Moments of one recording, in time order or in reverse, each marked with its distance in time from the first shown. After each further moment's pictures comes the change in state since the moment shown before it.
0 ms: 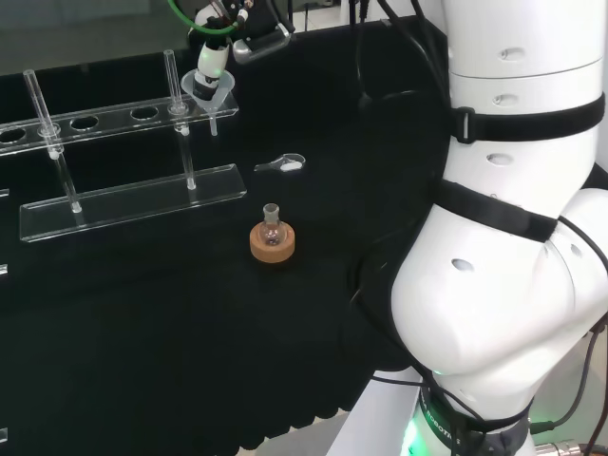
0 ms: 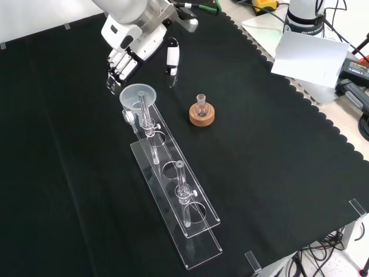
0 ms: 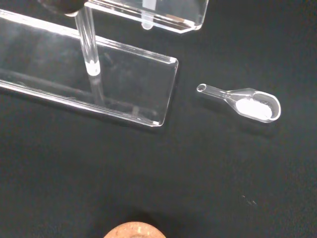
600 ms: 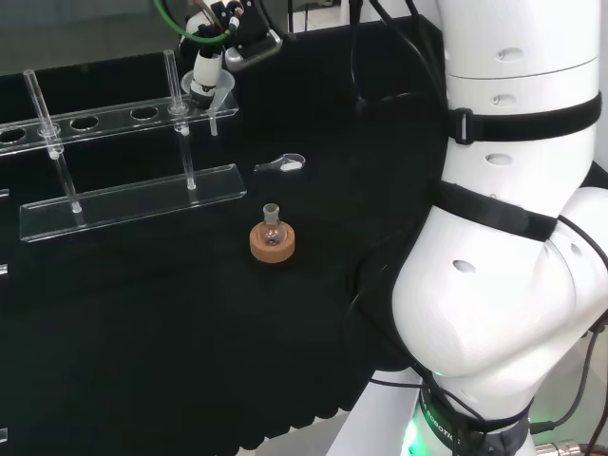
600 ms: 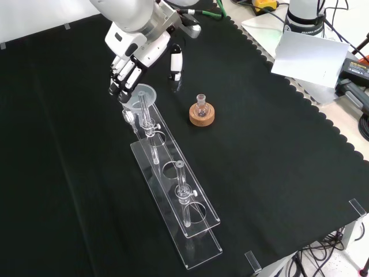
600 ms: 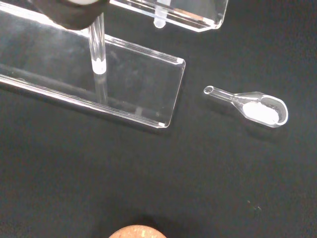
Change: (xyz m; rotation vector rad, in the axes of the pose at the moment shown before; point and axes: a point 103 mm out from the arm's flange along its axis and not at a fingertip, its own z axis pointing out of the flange) arm 0.012 0.004 0.004 -0.009 -0.031 -0.004
